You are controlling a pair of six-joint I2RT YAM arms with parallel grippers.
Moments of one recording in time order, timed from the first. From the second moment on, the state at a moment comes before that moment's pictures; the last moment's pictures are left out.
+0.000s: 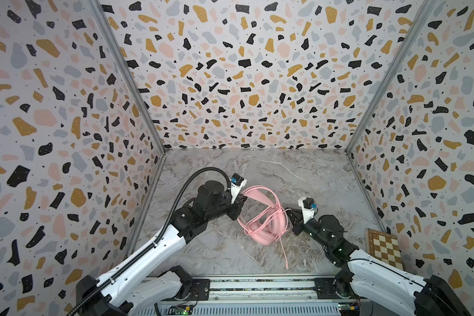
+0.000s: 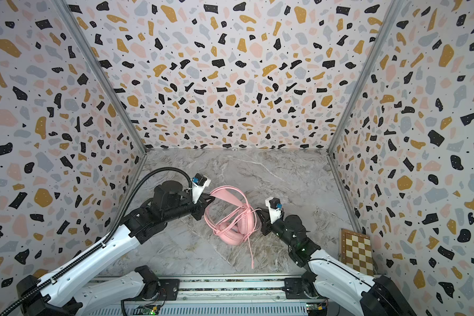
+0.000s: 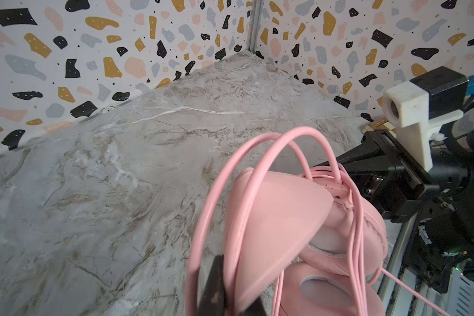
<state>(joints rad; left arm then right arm) -0.66 1.01 0.91 -0.38 0.20 -0.06 0.64 0.88 0.20 0.52 -0.09 0.19</state>
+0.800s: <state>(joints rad) -0.59 0.99 0.91 -0.39 0.28 -0.06 0.52 0.96 0.25 0.39 -0.01 0.27</state>
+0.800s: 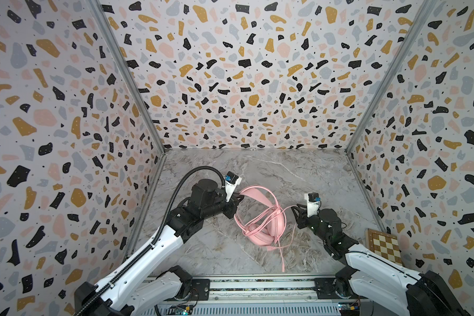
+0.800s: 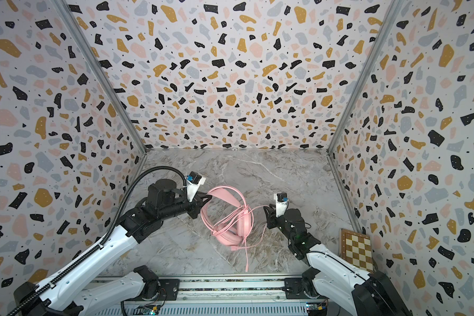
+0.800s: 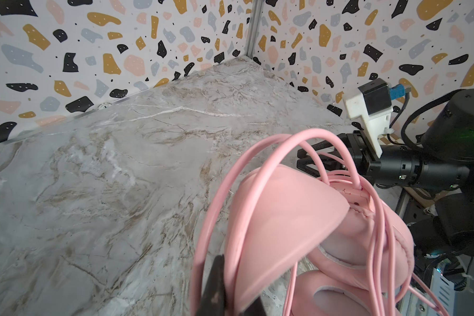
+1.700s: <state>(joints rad) -0.56 0.96 0.80 -0.02 0.37 -0.47 0.51 1.05 0.25 0.49 -0.19 0.29</state>
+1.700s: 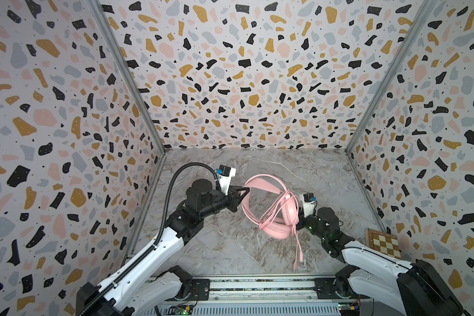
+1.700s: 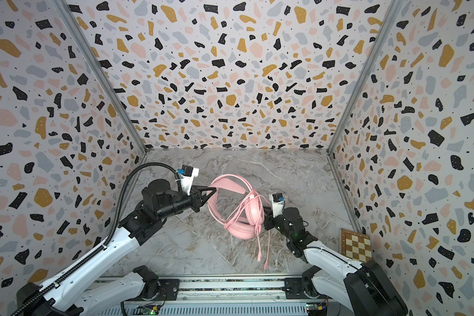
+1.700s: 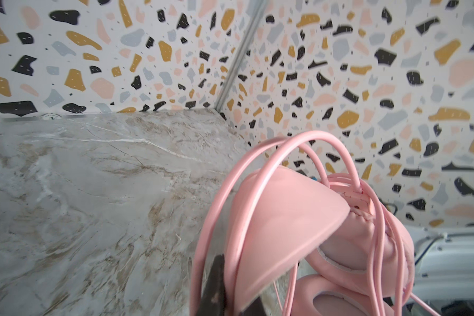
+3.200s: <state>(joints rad) -0.56 0.88 0.78 0.10 0.13 -0.84 0.52 1.17 0.21 0.75 -0.40 0.28</state>
